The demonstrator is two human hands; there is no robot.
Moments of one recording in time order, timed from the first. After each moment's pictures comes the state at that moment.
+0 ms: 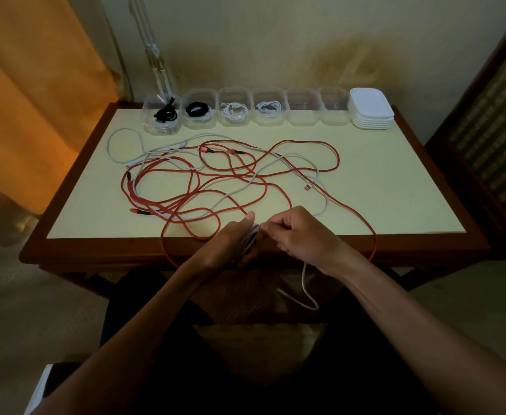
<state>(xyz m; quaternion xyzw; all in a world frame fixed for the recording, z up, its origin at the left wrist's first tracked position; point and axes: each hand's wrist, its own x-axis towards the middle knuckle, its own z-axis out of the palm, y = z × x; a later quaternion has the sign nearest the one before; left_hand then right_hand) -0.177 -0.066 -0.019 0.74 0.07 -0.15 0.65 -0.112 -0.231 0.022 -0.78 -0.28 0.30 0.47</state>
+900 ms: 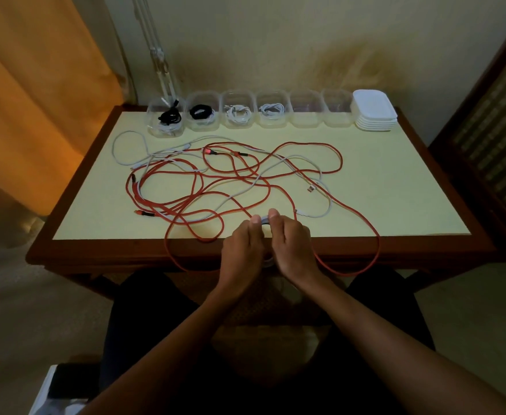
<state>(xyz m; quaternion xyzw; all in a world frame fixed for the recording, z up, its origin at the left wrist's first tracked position) -0.181 -0.113 -0.033 0.80 0.21 0.16 0.54 -0.130 -0.198 -0.030 -0.83 -0.21 0.03 0.52</state>
